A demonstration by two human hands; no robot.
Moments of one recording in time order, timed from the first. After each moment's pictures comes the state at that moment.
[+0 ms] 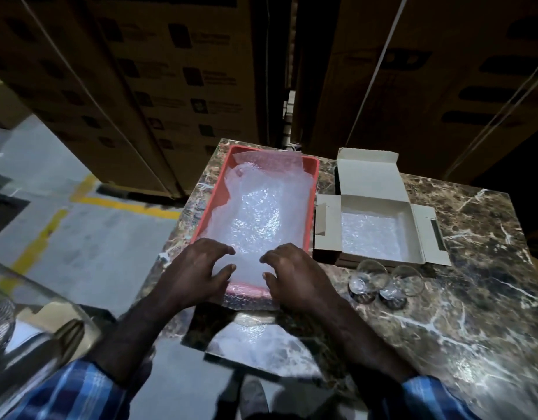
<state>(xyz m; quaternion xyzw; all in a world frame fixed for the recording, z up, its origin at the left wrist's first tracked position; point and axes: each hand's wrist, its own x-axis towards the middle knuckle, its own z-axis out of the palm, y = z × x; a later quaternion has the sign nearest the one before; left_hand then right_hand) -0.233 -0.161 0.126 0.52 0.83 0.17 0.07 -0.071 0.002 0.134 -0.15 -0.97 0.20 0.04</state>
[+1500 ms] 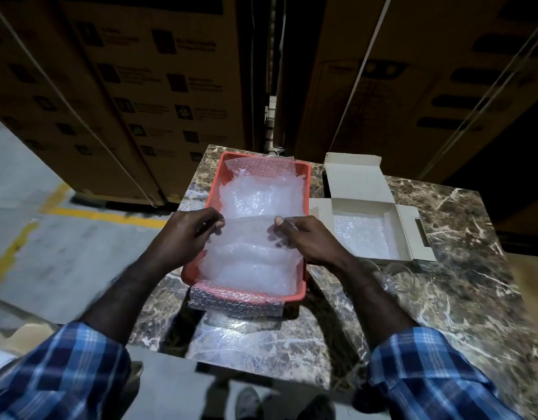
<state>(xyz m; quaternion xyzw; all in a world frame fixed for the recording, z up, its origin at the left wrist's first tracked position) -0.295 -0.129 0.154 0.53 0.77 0.35 0.10 -0.101 0.060 0.155 -0.28 -0.78 0.56 0.05</state>
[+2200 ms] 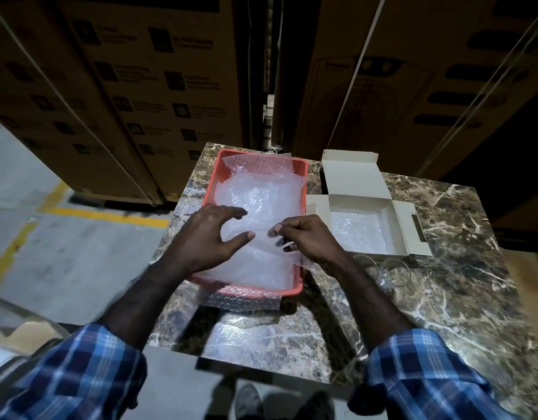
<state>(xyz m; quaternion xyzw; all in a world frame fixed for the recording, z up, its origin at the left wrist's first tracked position) -0.254 -0.113 0.167 0.53 0.80 0.28 0.09 -0.091 0.053 0.155 -0.32 -0.72 0.61 0.08</state>
